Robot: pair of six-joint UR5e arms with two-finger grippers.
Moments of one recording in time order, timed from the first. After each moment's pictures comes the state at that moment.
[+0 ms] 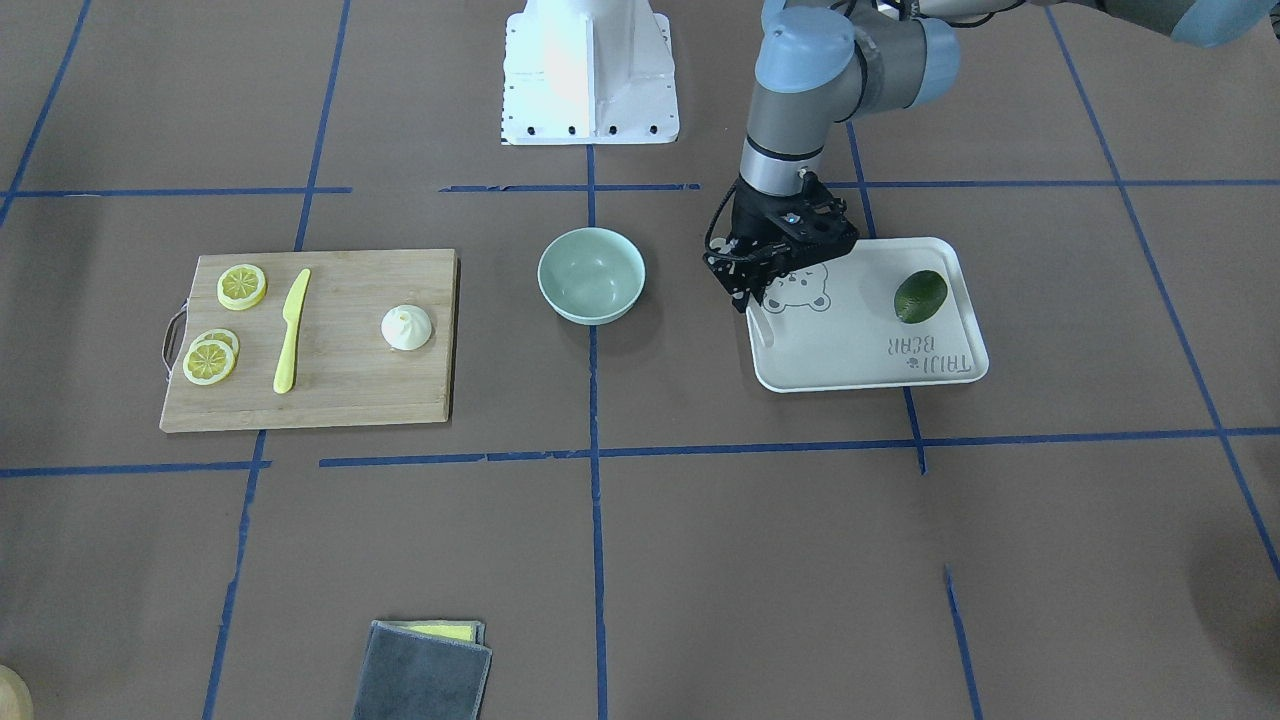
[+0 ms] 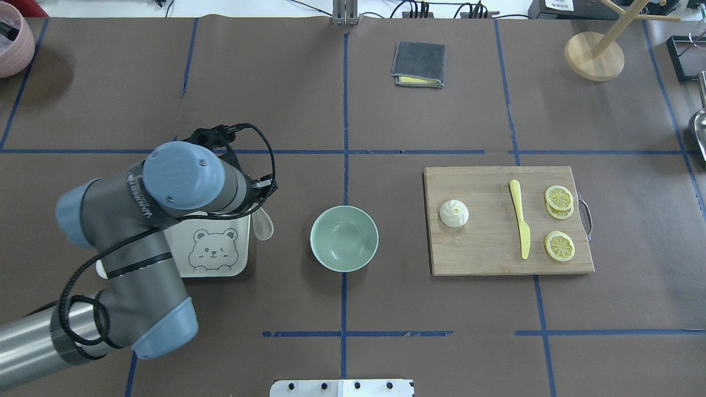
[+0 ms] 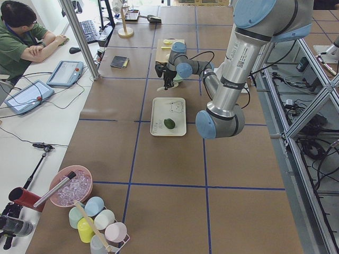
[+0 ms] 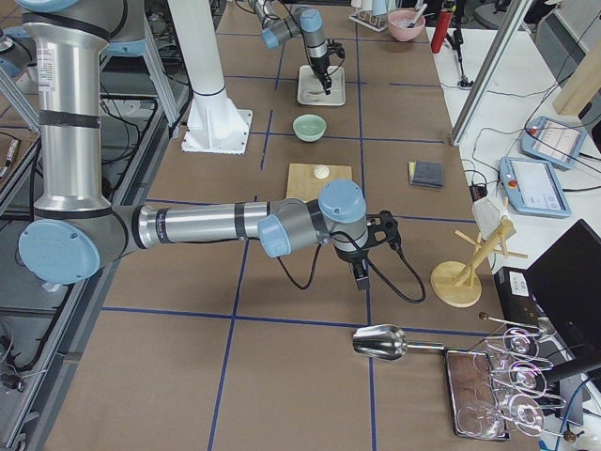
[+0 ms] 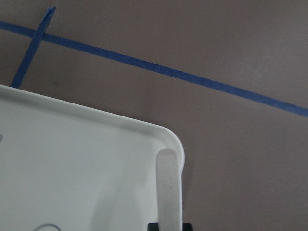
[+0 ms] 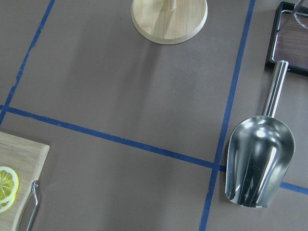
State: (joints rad) left arm -0.51 -2.12 -1.83 -1.61 -1.68 -1.69; right arm 1.53 -1.61 1.72 -1.29 2.39 0.06
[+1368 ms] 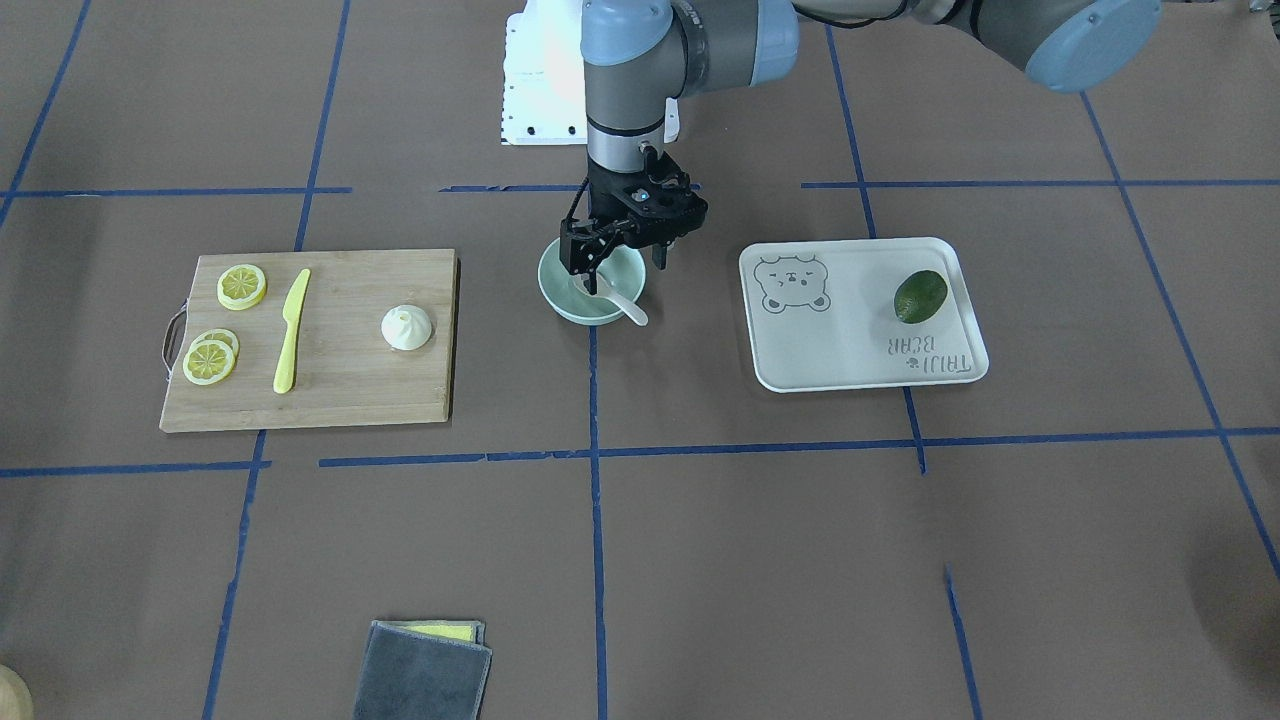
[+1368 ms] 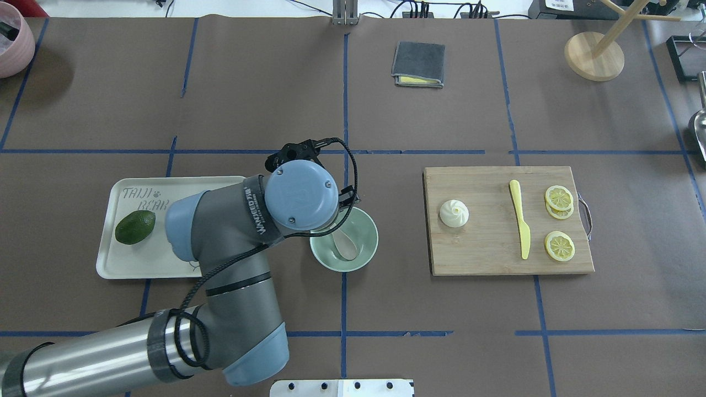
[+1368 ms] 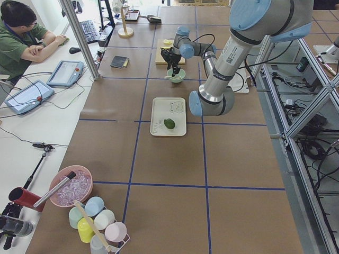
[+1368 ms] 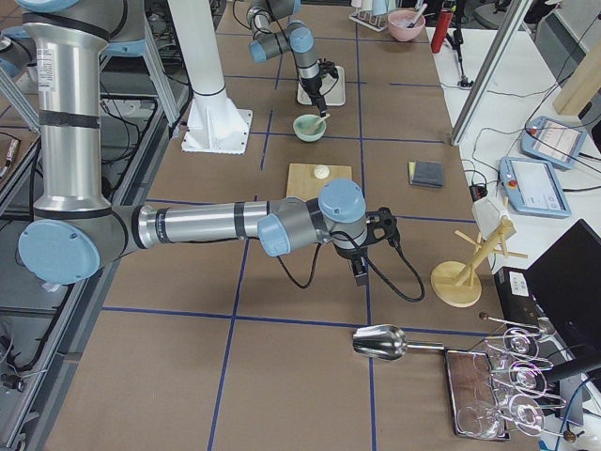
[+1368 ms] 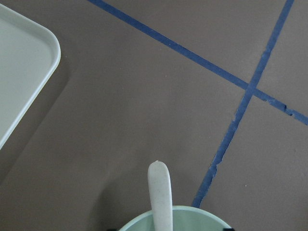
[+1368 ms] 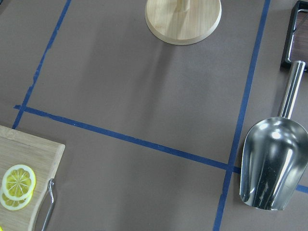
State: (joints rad) left arm -0.41 -2.32 -1.74 -1.50 -1.61 -1.65; right arm 1.53 -1.61 1.73 -1.29 2.43 0.05
